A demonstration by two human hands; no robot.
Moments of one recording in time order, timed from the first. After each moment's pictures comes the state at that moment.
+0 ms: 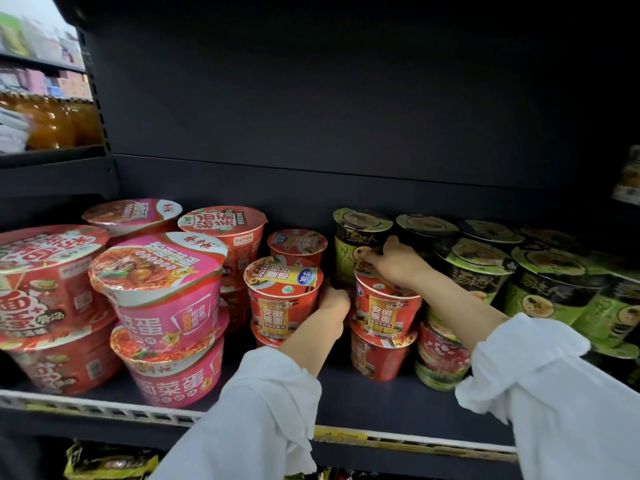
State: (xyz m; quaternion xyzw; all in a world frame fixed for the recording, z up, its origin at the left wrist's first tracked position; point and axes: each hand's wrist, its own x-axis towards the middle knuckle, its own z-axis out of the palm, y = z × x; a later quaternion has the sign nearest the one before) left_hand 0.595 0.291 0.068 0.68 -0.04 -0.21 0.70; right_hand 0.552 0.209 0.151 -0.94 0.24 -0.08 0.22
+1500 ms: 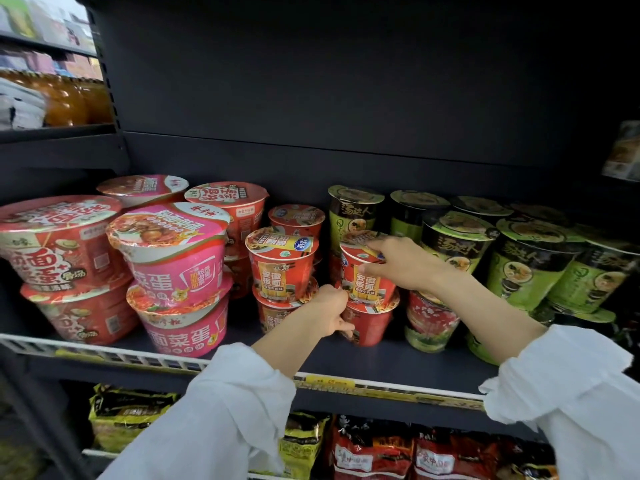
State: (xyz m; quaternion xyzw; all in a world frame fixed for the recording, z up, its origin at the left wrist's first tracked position) left_hand 0.545 0.322 0.056 0.70 -0.02 -0.33 0.64; right_hand 0.494 0.211 0.132 -0.99 0.05 -0.06 0.09
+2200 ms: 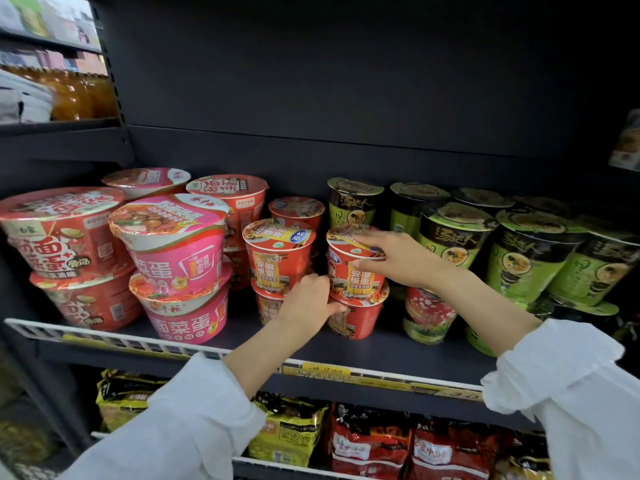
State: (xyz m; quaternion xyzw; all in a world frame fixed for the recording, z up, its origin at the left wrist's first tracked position) left_hand 0.543 0.361 0.041 0.92 -0.31 0.05 0.24; right_hand 0.479 0.214 0.131 -0.99 -0.02 -0.07 0.13
